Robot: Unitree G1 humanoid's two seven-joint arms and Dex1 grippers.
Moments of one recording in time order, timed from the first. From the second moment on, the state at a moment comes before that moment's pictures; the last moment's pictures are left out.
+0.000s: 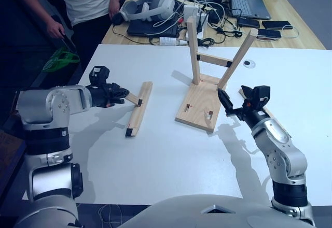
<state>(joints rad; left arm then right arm) -0.49 0.71 0.15 0.03 -0.51 1.35 -0.49 0.08 -0.21 0.02 -0.42 0.41 0.49 0.20</state>
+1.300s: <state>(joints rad) -0.69 0.85 -0.41 -0.12 -0.38 1.20 -0.76 0.12 -0.17 0.06 -0.40 0.33 0.42 0.23</state>
